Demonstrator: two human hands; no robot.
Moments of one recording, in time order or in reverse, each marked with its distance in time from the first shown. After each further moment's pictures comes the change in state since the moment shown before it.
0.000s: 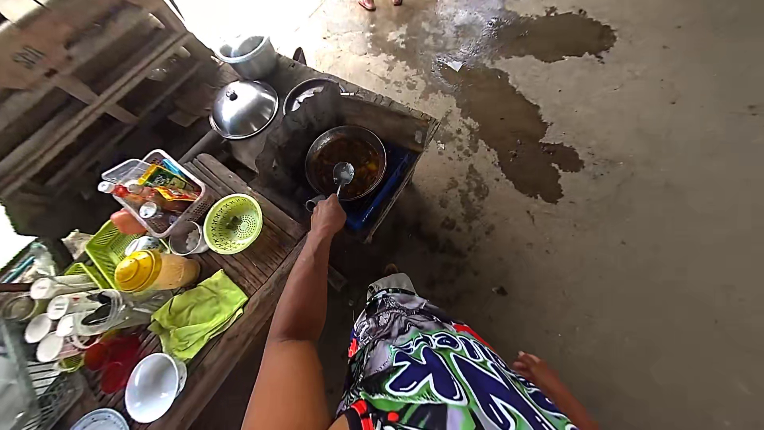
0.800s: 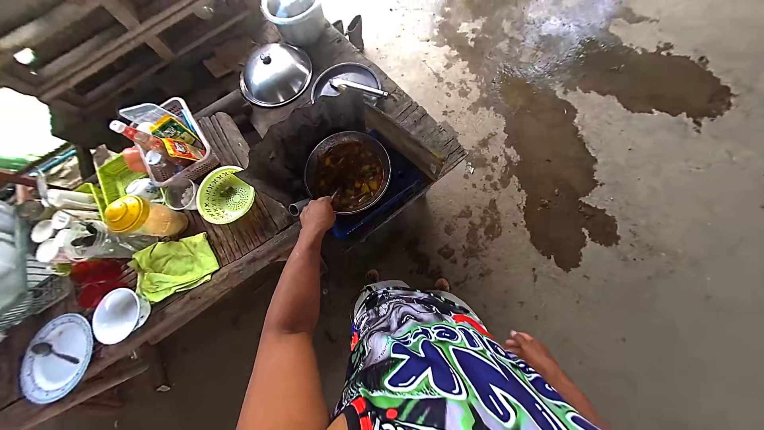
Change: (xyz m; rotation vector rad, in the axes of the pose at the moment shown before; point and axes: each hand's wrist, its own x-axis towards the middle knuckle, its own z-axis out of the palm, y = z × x) left_hand 0.052 0.046 0.015 -0.027 0.008 -0.351; right_hand 0.114 -0.264 -0.123 -0.326 -0.103 -0.145
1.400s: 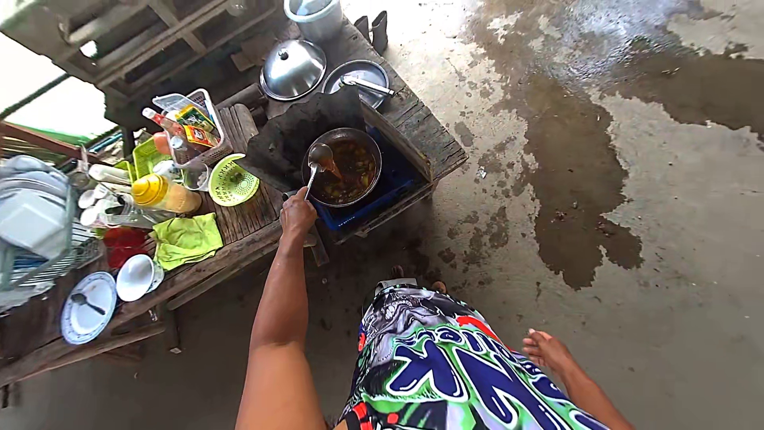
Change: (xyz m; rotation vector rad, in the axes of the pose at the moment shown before) left_hand -0.058 0.015 -0.011 -0.209 0.292 -0.155; right_hand 0.060 -0.019 -0.106 -0.058 0.004 -0.013
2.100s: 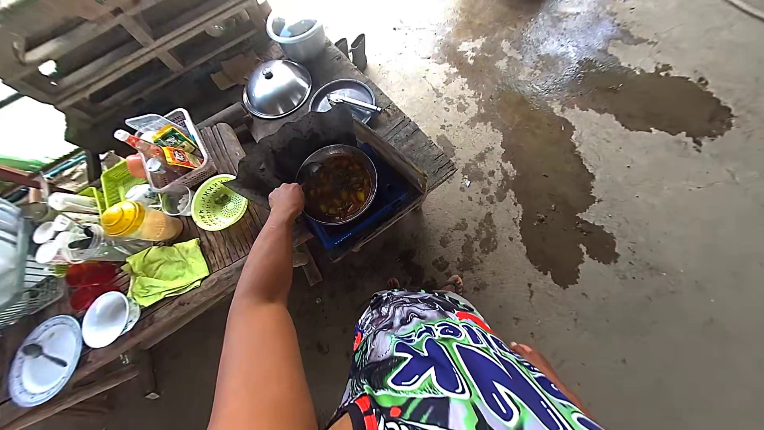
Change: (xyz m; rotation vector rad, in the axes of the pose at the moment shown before) left_hand 0.106 0.017 -0.017 0.484 -0.197 0.077; right_hand -0.051 -0.004 0.067 0.084 0.024 0.020
